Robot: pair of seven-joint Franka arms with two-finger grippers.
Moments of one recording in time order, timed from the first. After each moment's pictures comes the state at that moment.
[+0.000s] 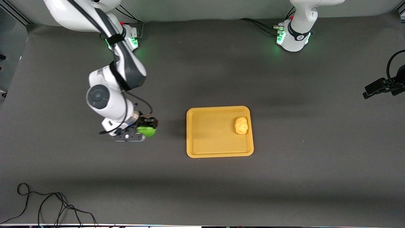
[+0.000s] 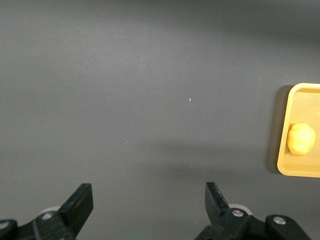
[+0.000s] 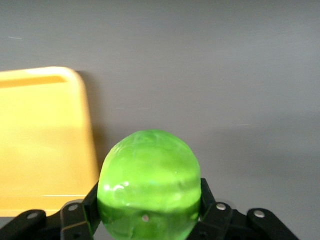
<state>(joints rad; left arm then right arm) -0.02 -0.03 0.12 -1.71 0.00 1.68 -0.02 0.44 0.40 0.00 -1.74 0.15 2.16 0.44</state>
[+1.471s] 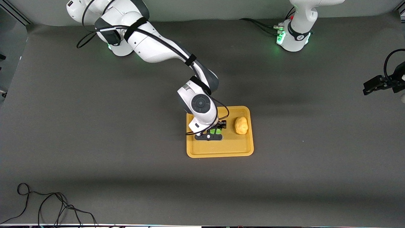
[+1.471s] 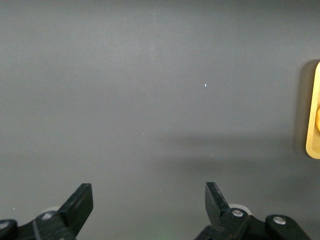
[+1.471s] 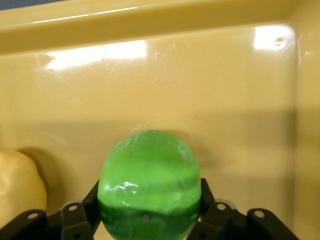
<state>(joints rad) -0.02 -0.07 0.11 -1.78 0.07 1.69 0.06 0.75 1.02 -0.01 -1.12 0.13 2.20 0.74</state>
